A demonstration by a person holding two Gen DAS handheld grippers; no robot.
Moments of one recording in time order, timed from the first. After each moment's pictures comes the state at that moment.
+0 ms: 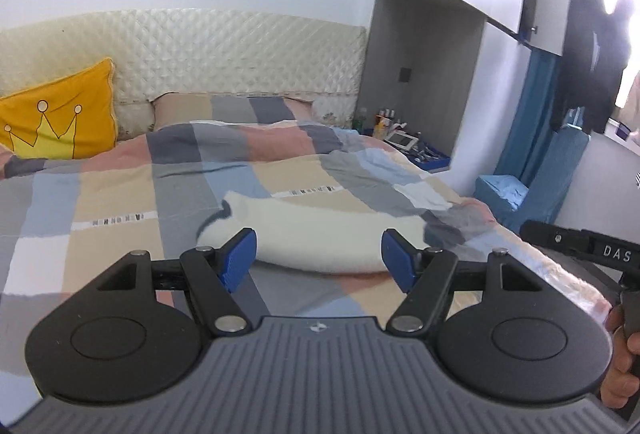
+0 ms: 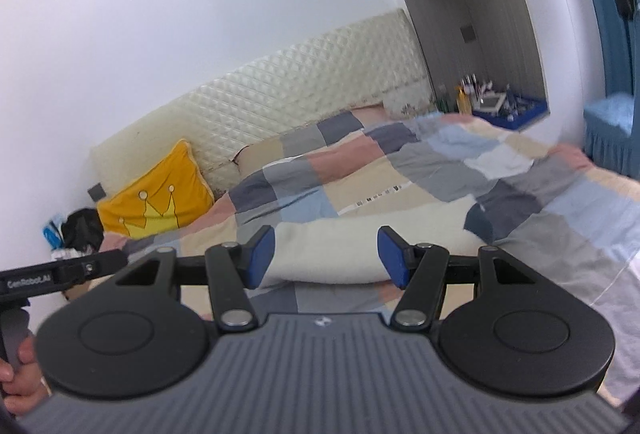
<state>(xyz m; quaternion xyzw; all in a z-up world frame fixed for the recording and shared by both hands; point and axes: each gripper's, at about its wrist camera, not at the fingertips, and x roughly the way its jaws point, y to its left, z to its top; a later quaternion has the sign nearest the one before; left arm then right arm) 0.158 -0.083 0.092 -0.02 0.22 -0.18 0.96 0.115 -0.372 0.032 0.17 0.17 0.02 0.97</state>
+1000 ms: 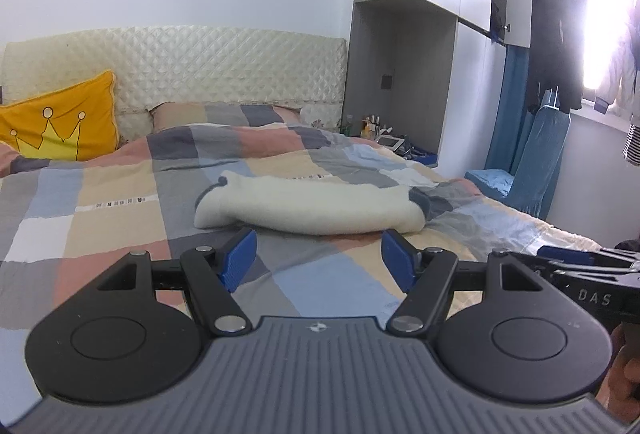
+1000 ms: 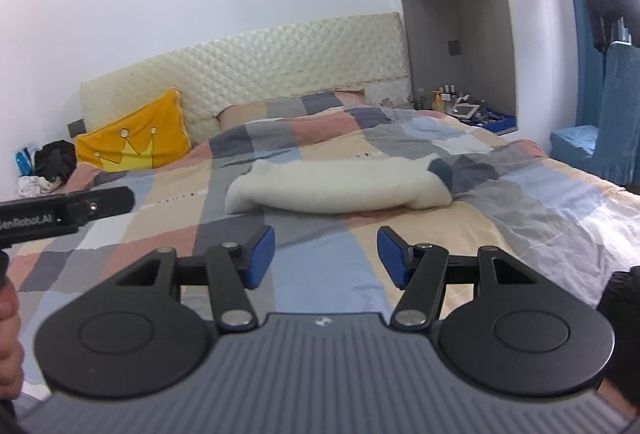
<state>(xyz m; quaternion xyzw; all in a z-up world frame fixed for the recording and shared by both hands) 0.037 -0.063 -0.016 0.00 0.17 -0.20 0.96 0.006 -0.307 -0.061 0.08 0.17 -0.03 0.98</state>
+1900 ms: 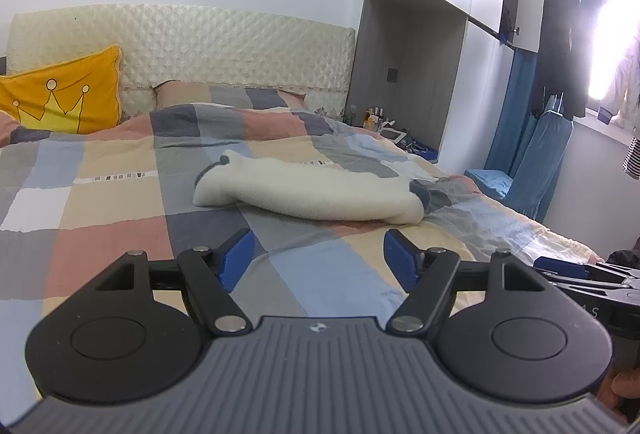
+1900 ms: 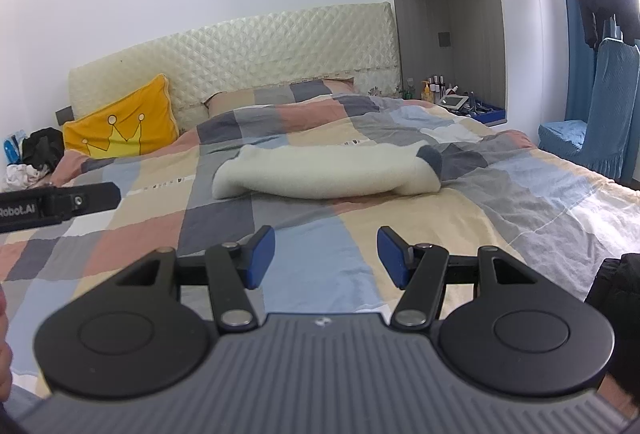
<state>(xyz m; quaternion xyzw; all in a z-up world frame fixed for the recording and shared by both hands) 0.050 -0.056 -0.032 -0.03 0.20 -0.20 0.96 0.004 -0.304 -0.072 0.08 0.18 -0.04 0.98</state>
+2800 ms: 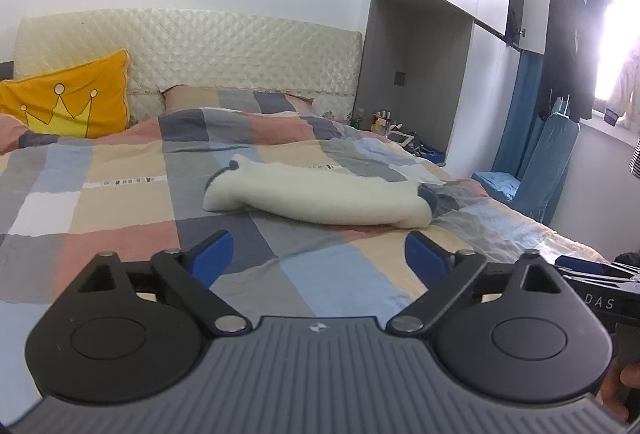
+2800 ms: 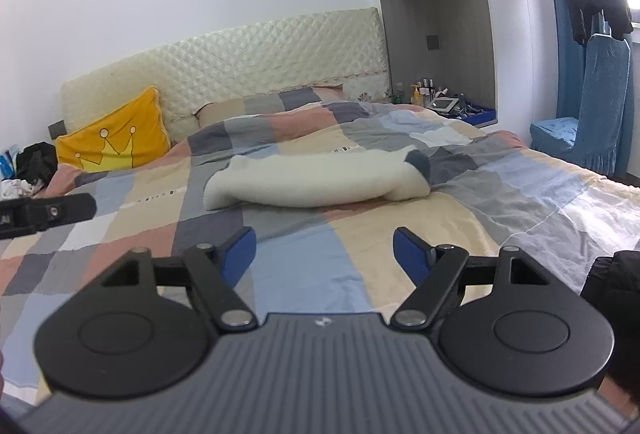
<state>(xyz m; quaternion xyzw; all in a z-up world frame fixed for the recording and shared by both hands) 0.043 -0.056 -0.027 -0.03 0.19 -0.19 0.96 0.006 -0.319 -0.071 0.09 0.17 -0.05 0.98</state>
